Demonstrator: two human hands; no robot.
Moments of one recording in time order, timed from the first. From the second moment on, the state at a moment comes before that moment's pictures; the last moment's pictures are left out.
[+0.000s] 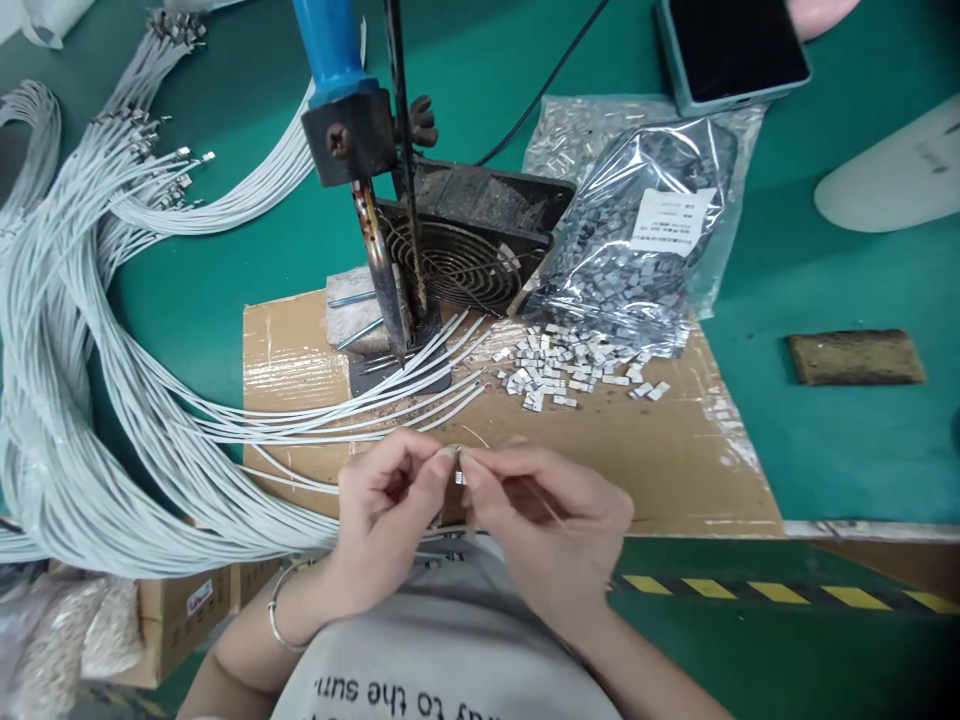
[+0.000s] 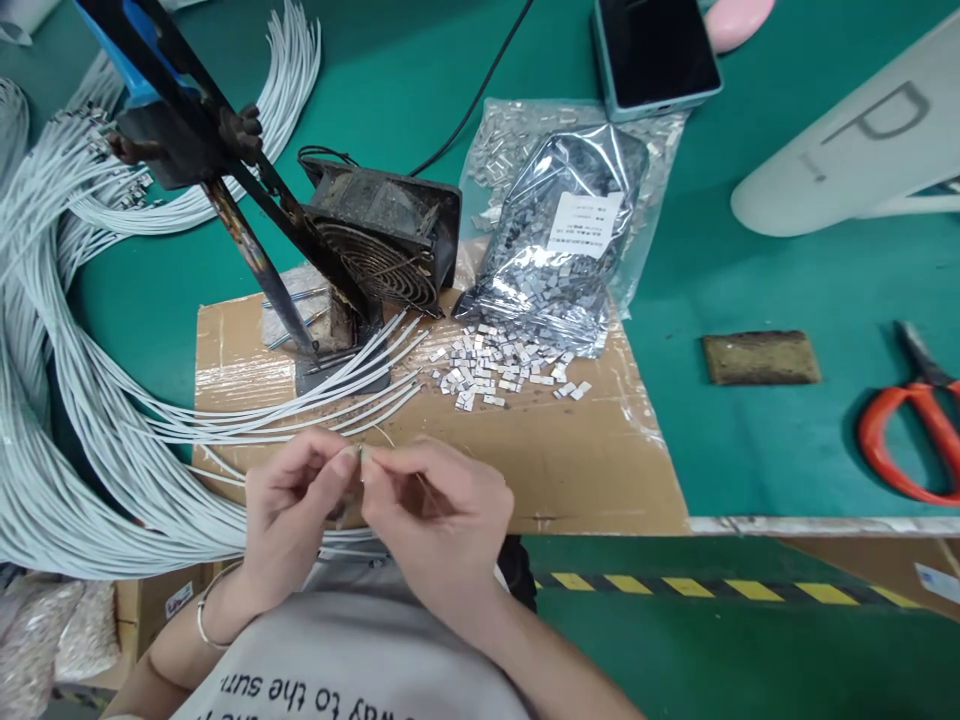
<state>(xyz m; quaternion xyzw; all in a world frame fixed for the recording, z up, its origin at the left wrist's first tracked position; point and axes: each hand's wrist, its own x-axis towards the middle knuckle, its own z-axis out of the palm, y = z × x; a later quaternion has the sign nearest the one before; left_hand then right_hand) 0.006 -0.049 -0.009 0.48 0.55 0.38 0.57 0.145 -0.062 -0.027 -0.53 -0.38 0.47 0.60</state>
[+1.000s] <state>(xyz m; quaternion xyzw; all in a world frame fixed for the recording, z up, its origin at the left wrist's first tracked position) 0.005 -0.036 0.000 0.48 0.60 0.38 0.51 0.171 -0.043 -0.022 -0.51 -0.42 0.56 0.50</state>
